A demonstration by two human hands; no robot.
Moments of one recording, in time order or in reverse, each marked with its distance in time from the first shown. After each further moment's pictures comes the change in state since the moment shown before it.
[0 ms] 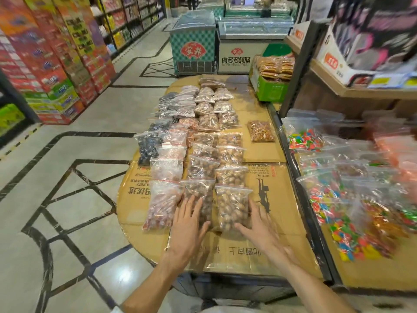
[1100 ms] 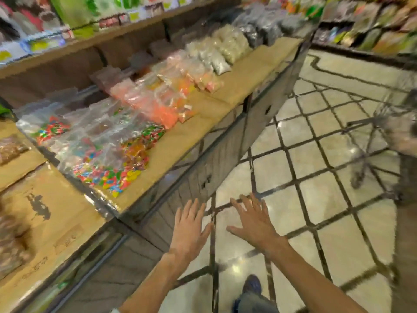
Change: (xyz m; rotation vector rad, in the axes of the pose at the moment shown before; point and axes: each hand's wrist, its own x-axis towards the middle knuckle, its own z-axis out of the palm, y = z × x) left_hand -0.290 0.508 0.144 0.227 -0.573 0.904; right_hand -0.479 0.411 -0.159 -0.196 0.222 0.609
